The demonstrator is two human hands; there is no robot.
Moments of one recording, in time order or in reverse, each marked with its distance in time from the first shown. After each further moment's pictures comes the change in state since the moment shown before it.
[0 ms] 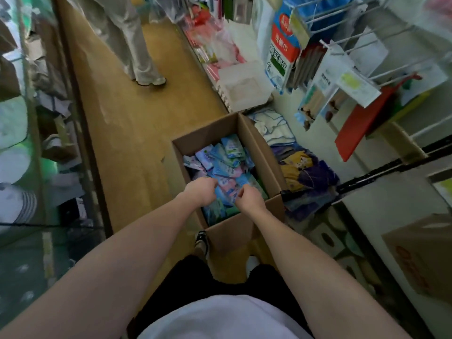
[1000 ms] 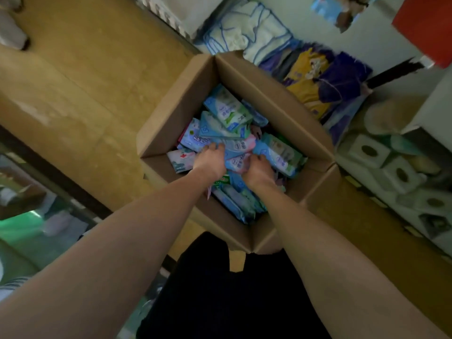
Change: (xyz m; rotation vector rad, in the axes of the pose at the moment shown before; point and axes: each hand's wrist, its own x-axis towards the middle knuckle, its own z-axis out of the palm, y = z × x) left_hand 0.235 -0.066 0.031 0.266 -0.230 0.207; right_hand 0.183 -0.002 0.109 0.146 -0.015 0.388
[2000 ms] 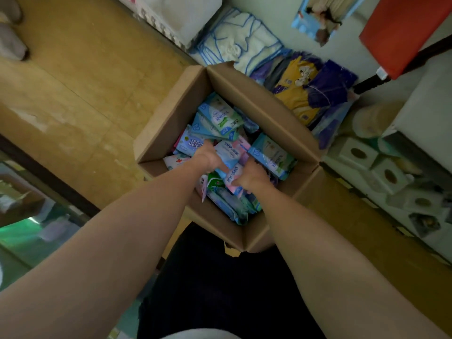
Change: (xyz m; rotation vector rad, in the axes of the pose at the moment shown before) left_hand 0.000 0.022 -0.050 -0.620 -0.255 -0.312; right_hand -0.016 -0.007 -0.033 0.199 -0.205 0.176
